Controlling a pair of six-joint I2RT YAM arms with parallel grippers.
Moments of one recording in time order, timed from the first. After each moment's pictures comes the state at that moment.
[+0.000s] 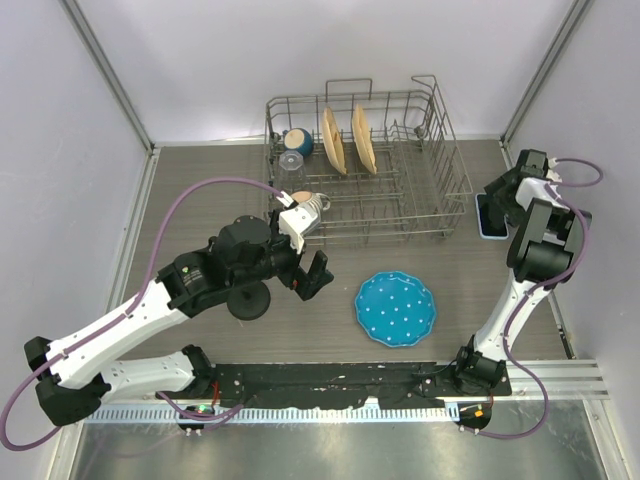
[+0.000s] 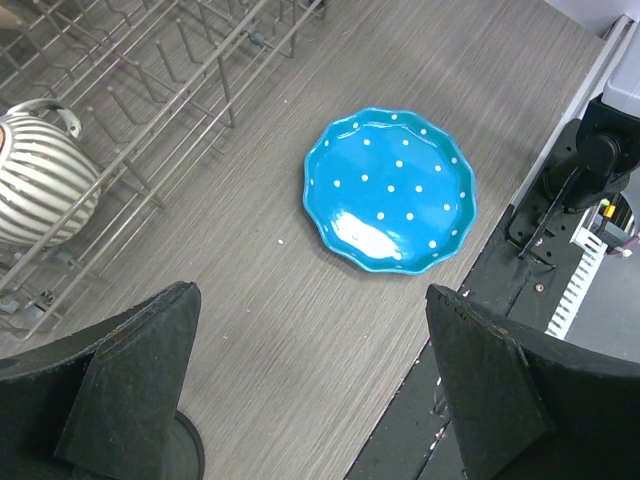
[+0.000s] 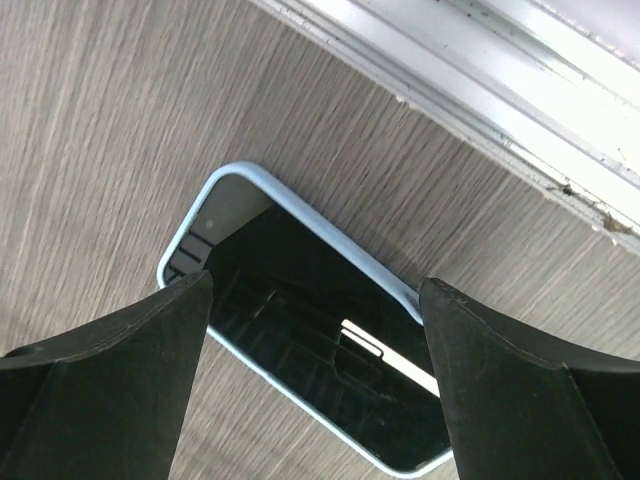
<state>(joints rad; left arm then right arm) -0.98 1.02 1.13 -0.53 0.02 -0.12 -0.36 2.08 1.50 -0.38 0.20 0.66</state>
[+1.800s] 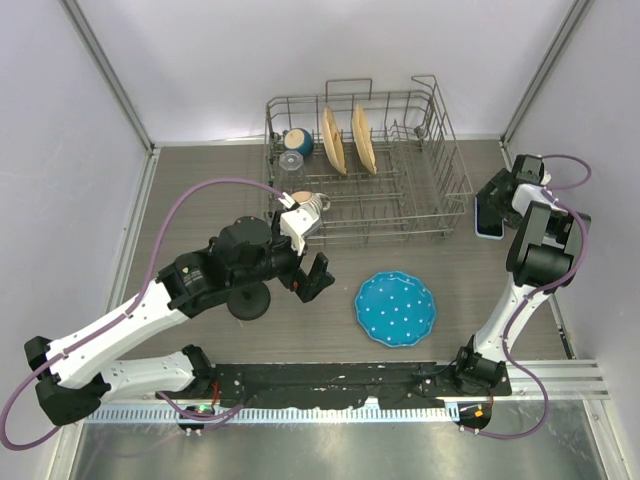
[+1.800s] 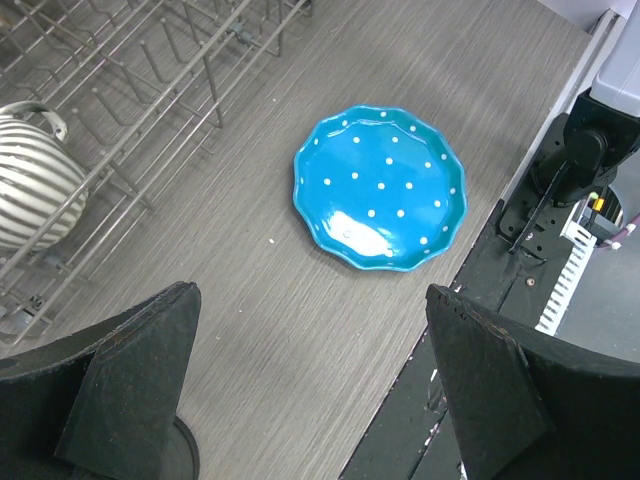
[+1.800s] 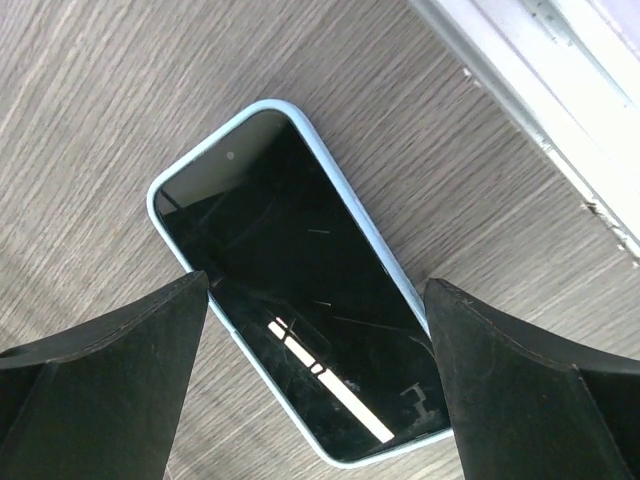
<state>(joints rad) -0.99 1.02 1.13 -0.53 0.04 -0.12 -0.35 2.01 1.40 -0.30 0.10 0.45</state>
